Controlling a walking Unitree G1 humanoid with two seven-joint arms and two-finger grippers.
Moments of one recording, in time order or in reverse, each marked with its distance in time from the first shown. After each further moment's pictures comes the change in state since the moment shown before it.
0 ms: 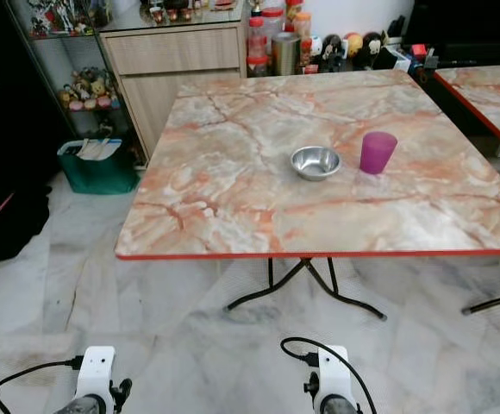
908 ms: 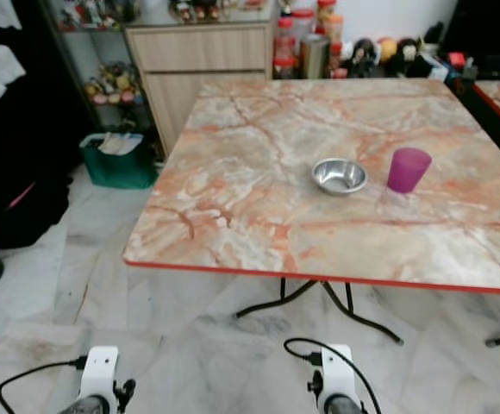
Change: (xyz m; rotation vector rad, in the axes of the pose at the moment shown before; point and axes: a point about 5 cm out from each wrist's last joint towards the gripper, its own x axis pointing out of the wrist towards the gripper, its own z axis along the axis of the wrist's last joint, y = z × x) left arm -0.001 -0.005 -0.006 -0.002 0.015 -0.010; right arm -0.002 -0.009 0.001 -0.024 -0.073 0.010
